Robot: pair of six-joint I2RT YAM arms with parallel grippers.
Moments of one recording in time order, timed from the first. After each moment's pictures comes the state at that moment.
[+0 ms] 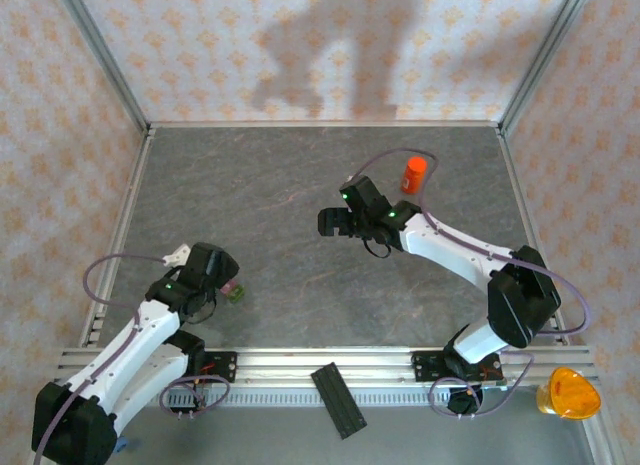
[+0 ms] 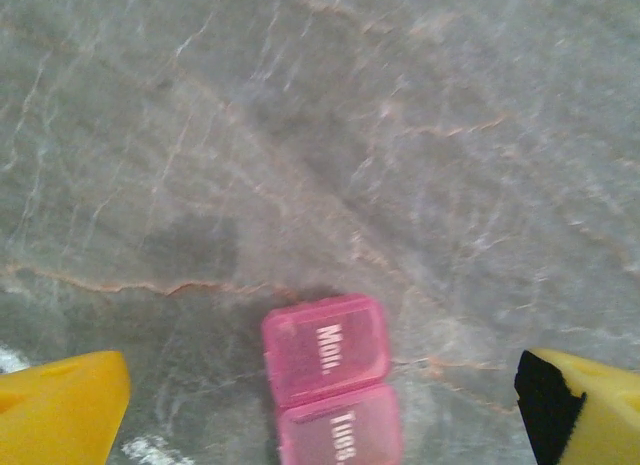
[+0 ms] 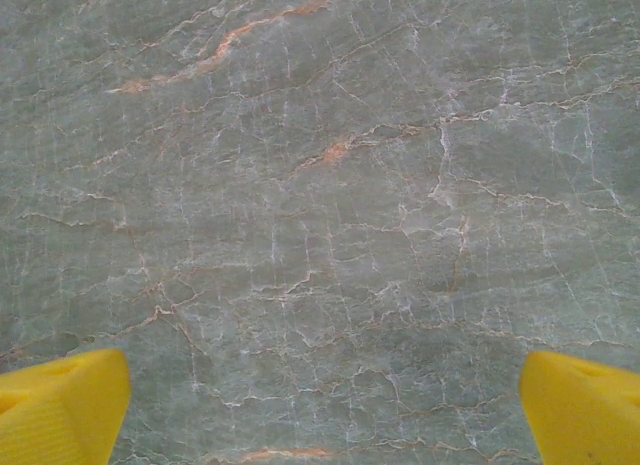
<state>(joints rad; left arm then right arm) -0.31 0.77 0.40 -0.70 -0.30 -1.08 0.72 1.52 1.12 -0.51 0.07 0.57</state>
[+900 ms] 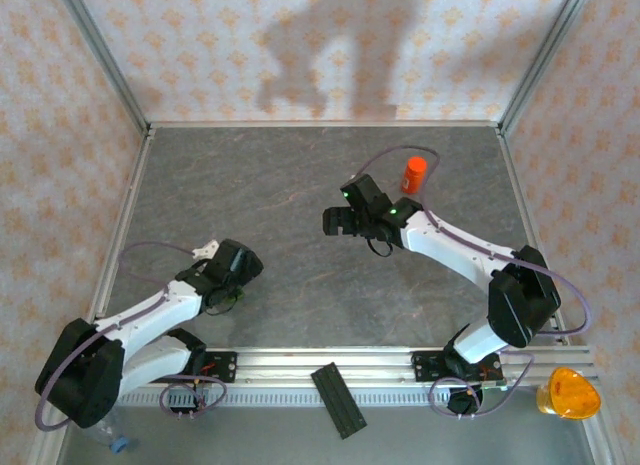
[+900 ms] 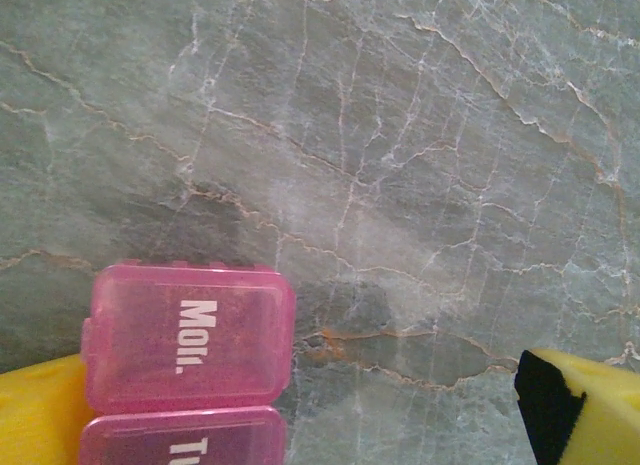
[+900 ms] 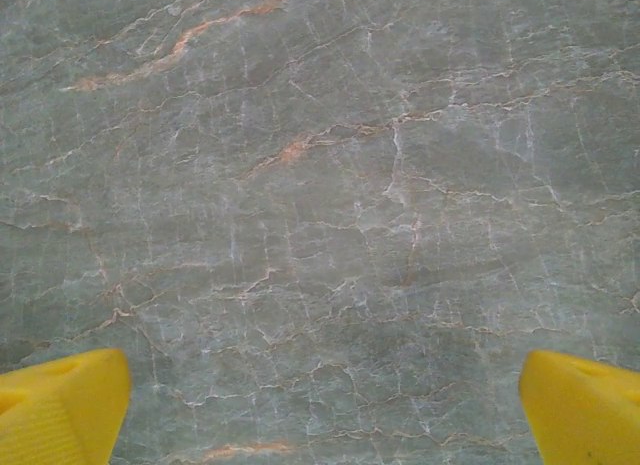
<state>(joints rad) -0.47 1.07 0.40 -0.39 -0.26 -1.12 0.70 1.52 1.14 -0.57 0.12 0.56</state>
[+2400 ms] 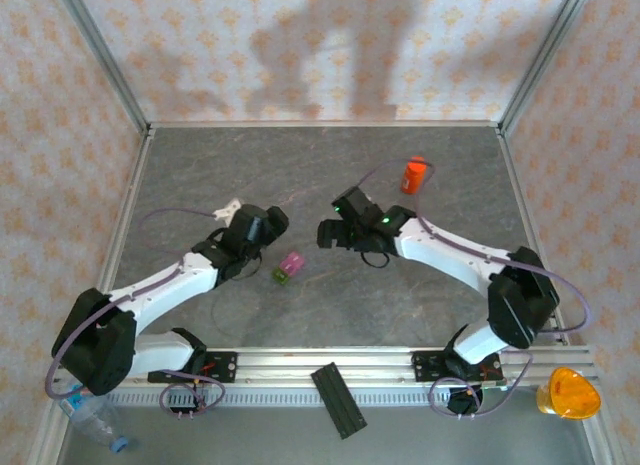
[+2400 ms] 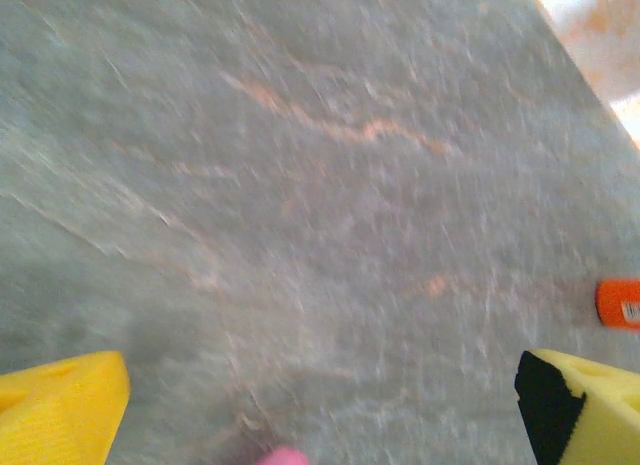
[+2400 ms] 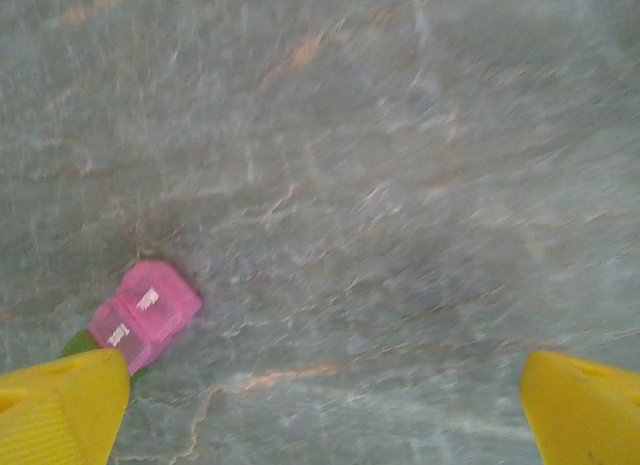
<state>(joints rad) -0.49 1.23 0.66 -0.19 -0.26 -1.11 0.80 1.54 1.12 -0.64 0.08 0.77</state>
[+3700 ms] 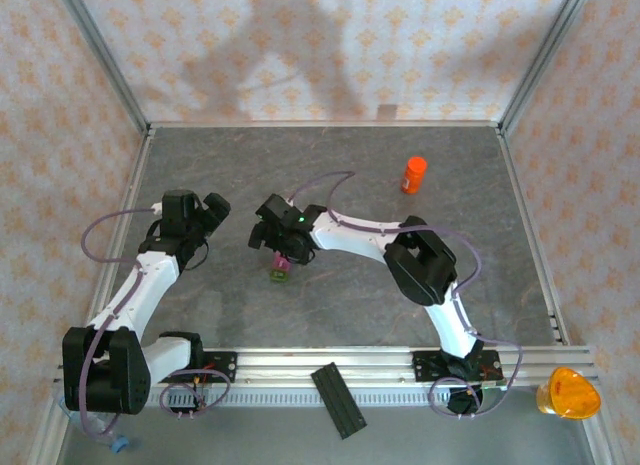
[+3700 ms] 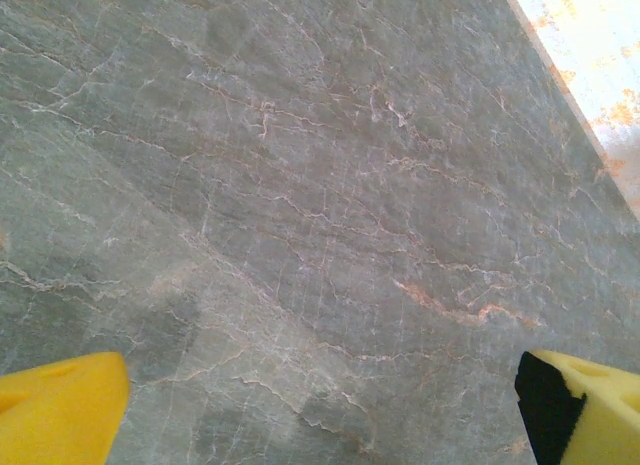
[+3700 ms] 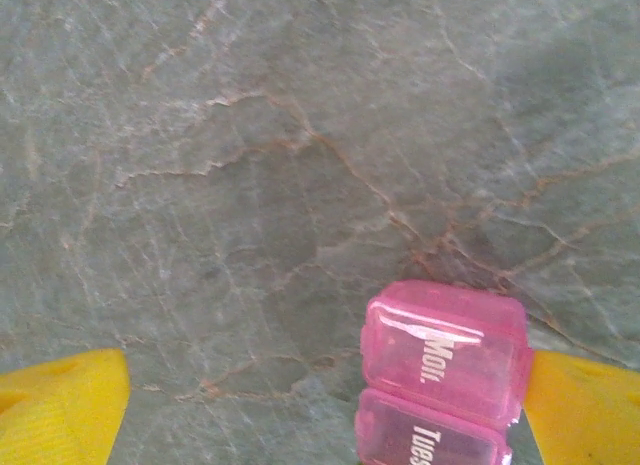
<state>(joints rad) 0.02 1.12 0.67 -0.30 -0.01 -0.88 0.97 2.12 1.64 -0.58 -0.05 1.15</state>
